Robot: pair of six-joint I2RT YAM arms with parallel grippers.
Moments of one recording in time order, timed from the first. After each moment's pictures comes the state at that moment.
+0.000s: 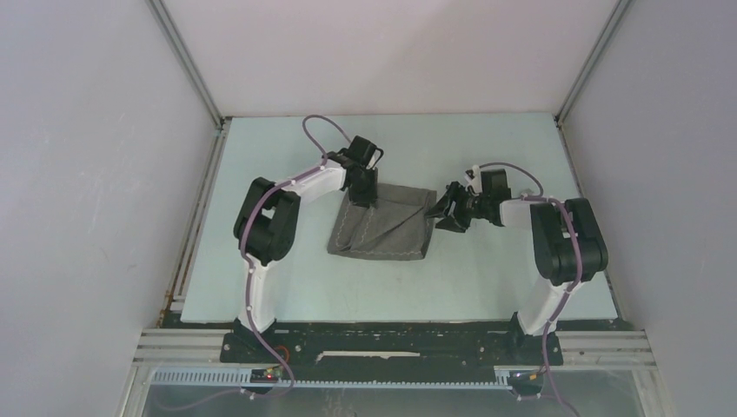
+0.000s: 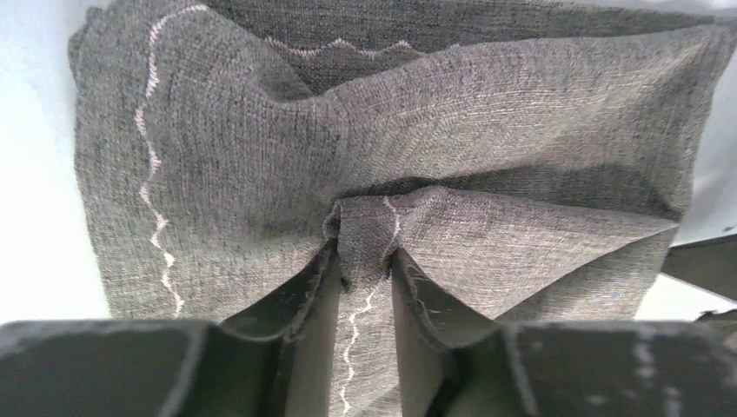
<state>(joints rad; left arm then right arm) -0.53 2.09 1.58 -0.58 0.08 -0.49 0.13 1.80 0.85 0.08 -0.74 0.71</state>
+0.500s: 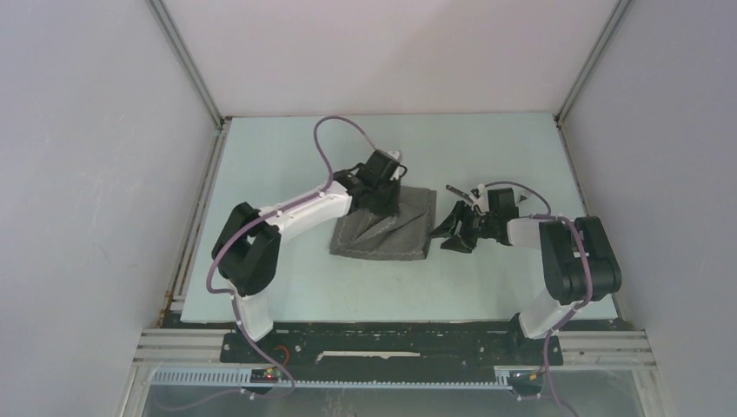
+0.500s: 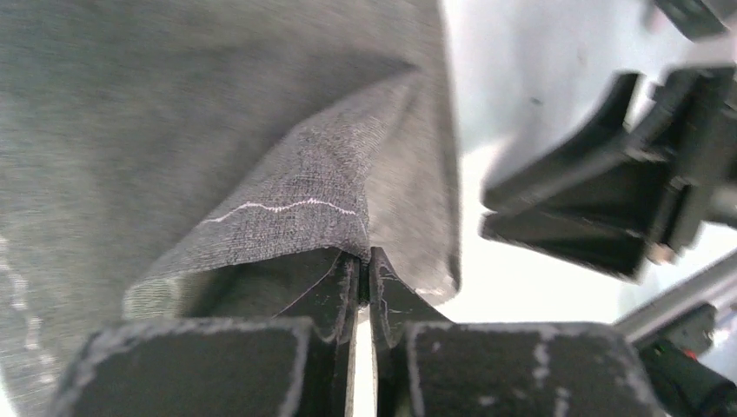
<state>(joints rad) -0.71 1.84 1.41 -0.48 0.02 -0.56 0.11 1.66 0.65 0.06 -0.77 0.69</state>
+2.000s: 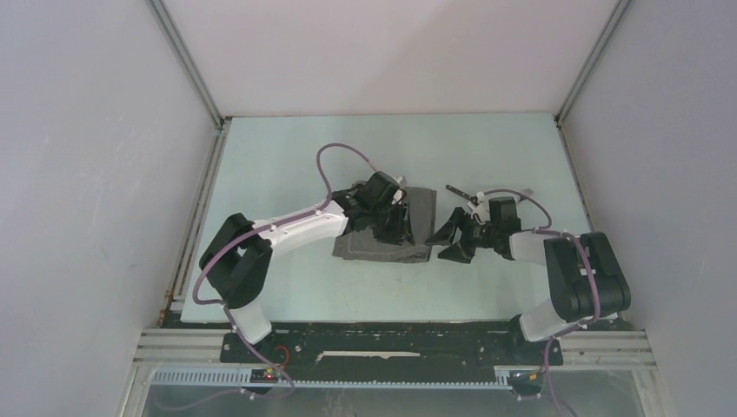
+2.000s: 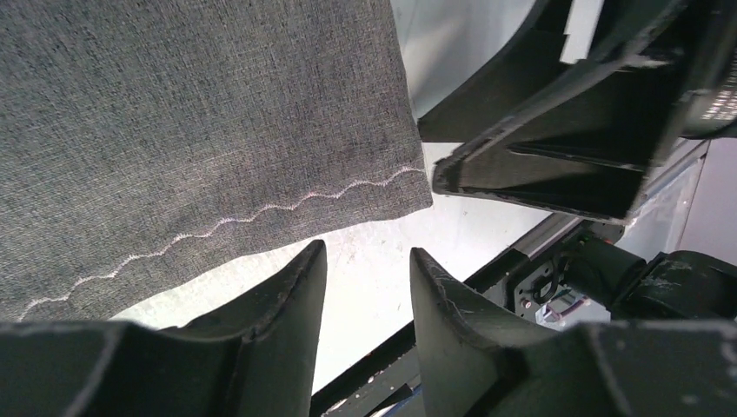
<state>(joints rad) -0.82 1.71 1.21 -0.40 0.23 -0.71 0.14 1.55 0.52 0.15 -0.85 0.76</state>
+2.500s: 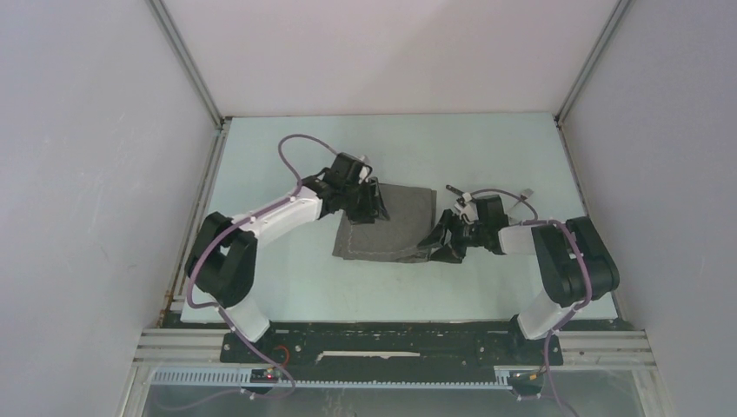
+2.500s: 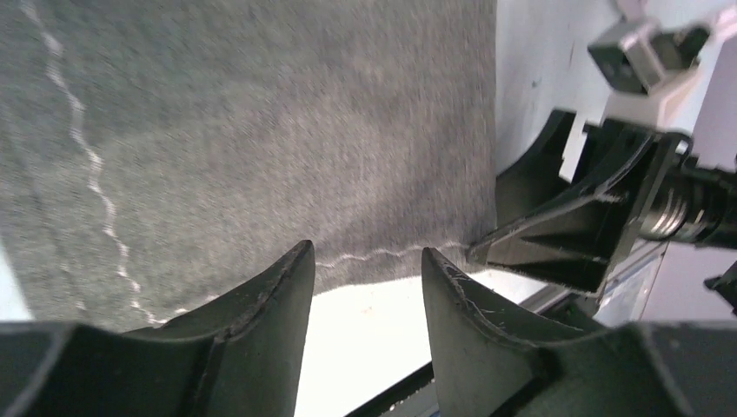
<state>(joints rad) -0.62 1.67 1.18 -0.40 0.23 -0.70 0.21 1.64 0.57 0.16 -0.85 0.76</state>
